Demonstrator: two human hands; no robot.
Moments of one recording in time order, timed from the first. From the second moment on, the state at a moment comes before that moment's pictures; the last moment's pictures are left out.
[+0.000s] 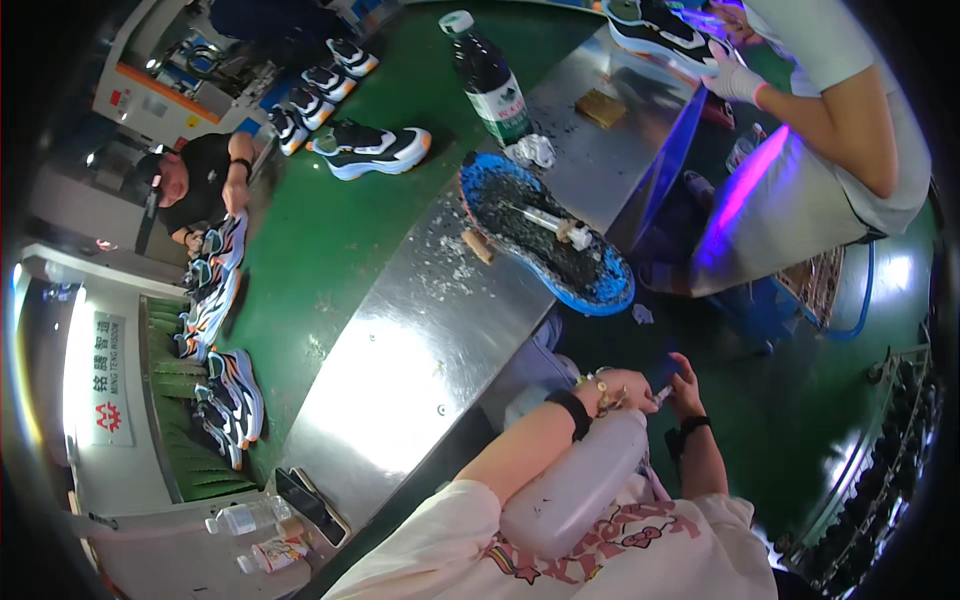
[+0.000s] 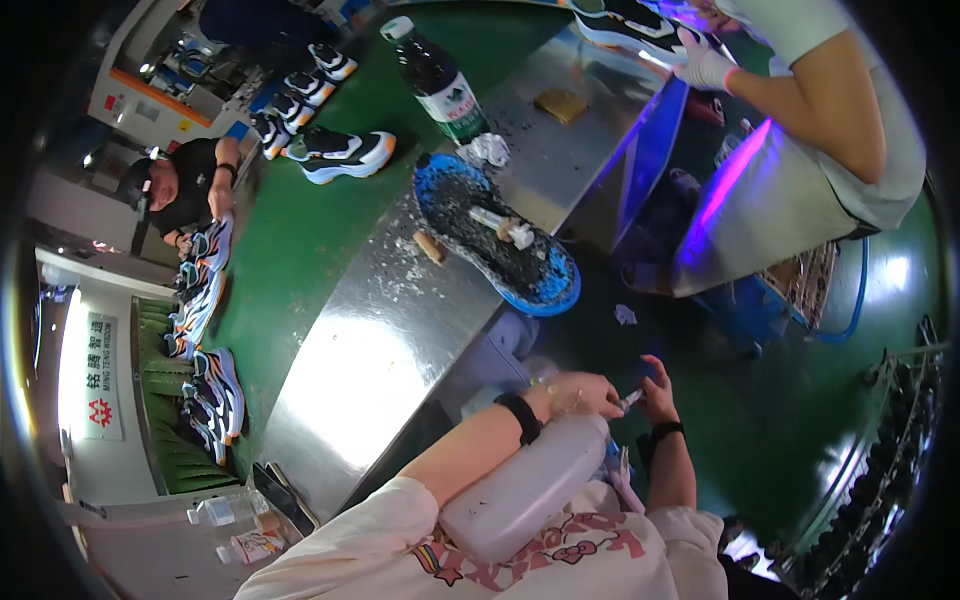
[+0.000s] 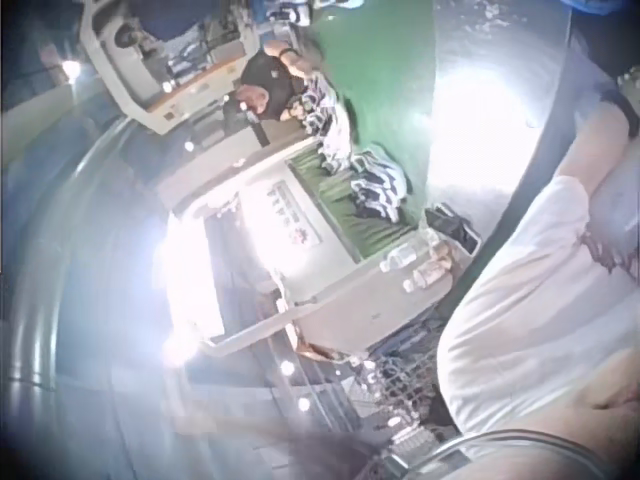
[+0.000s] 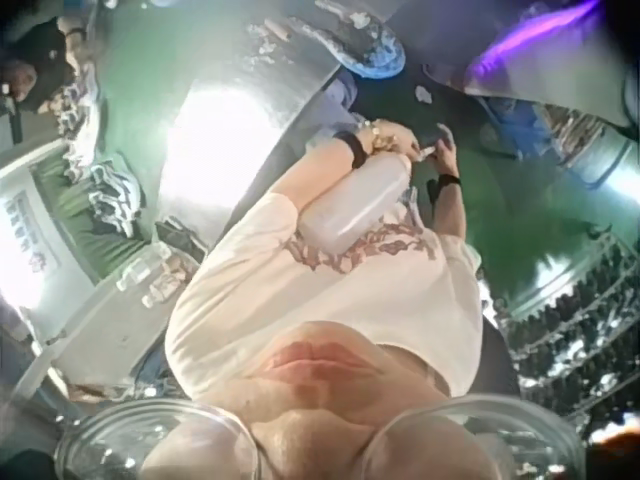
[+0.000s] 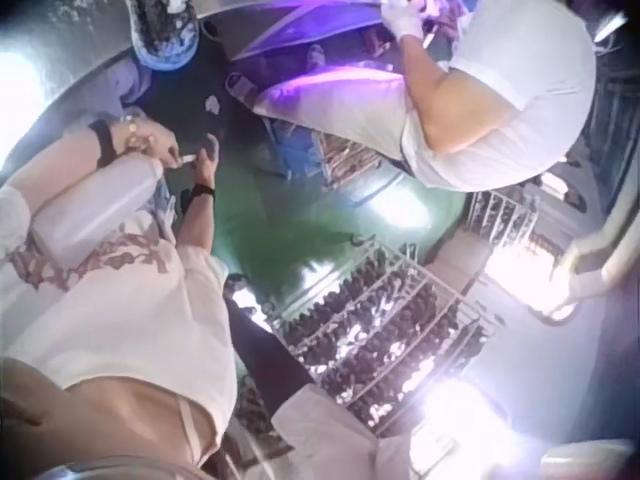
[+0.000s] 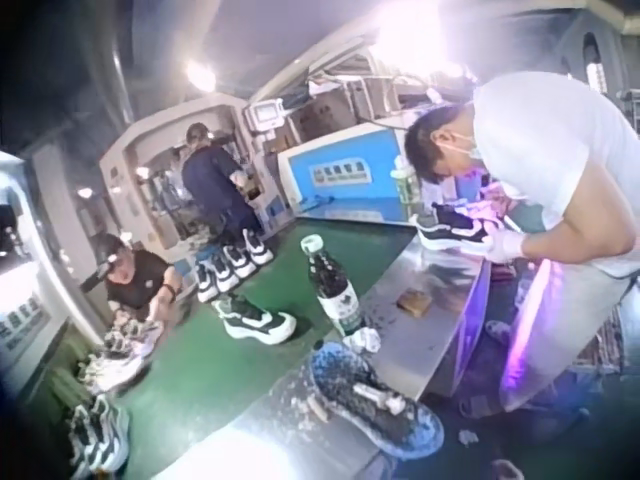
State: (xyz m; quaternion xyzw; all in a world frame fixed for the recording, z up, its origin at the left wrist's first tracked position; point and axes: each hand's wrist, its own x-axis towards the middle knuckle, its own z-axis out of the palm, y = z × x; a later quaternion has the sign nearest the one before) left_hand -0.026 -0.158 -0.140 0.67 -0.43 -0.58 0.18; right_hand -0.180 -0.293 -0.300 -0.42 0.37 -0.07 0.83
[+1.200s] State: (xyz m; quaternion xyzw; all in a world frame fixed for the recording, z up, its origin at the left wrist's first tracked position) left_hand -0.018 -0.171 -0.179 0.62 -0.23 -0.71 0.24; right_hand -0.167 -0.314 -0.285 -0.46 0.37 -0.02 0.81
